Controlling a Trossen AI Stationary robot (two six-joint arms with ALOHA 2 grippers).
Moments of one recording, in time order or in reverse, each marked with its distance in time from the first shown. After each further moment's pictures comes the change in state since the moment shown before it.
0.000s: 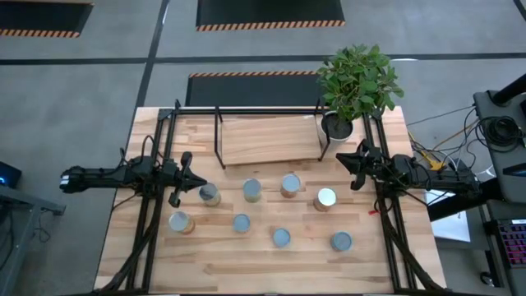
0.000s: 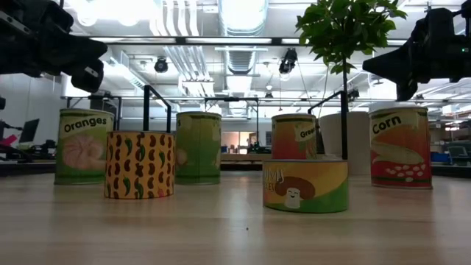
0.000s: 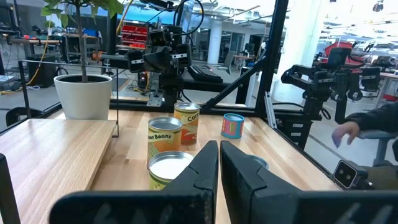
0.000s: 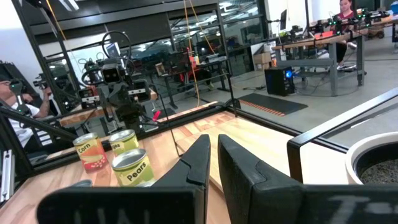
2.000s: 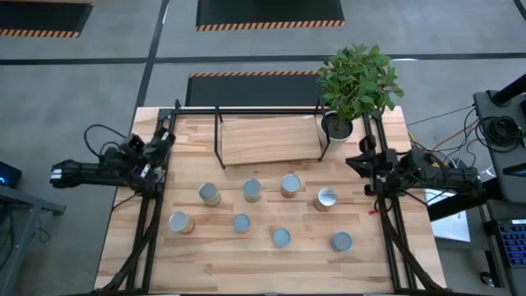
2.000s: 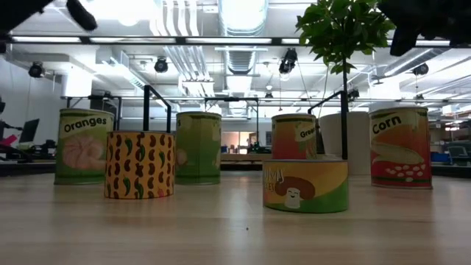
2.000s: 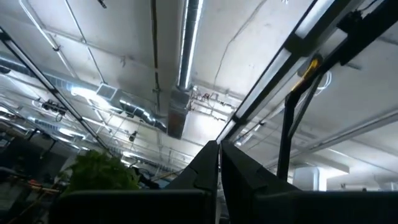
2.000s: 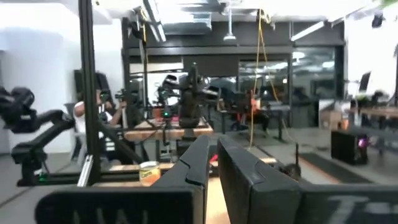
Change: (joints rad) left arm -0.003 0.253 0.140 0.885 -0.244 -0.198; right arm 0.001 0.064 0.134 0.137 -0.300 -0.203
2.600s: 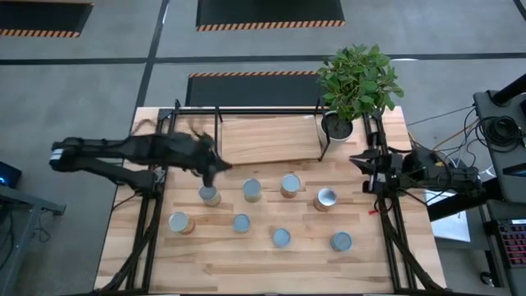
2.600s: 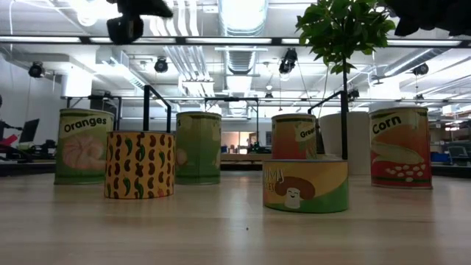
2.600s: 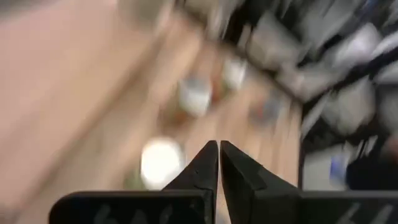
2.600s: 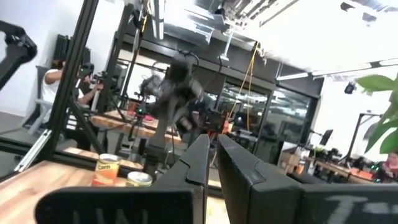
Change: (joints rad) left arm -0.019 0.734 0.825 -1.498 0.098 -0.371; right arm 0.000 0.000 0.042 -0.001 0.003 -0.312
